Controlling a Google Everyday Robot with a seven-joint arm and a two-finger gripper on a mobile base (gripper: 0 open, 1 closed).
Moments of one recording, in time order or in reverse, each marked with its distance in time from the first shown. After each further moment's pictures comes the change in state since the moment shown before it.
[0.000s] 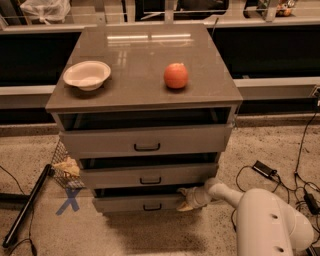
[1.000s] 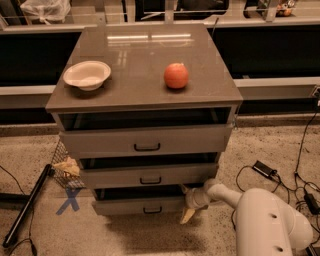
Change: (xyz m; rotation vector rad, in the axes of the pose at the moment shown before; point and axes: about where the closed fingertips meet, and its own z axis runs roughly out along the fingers) arm -0.001 0.001 0.001 -0.002 -0.001 0.000
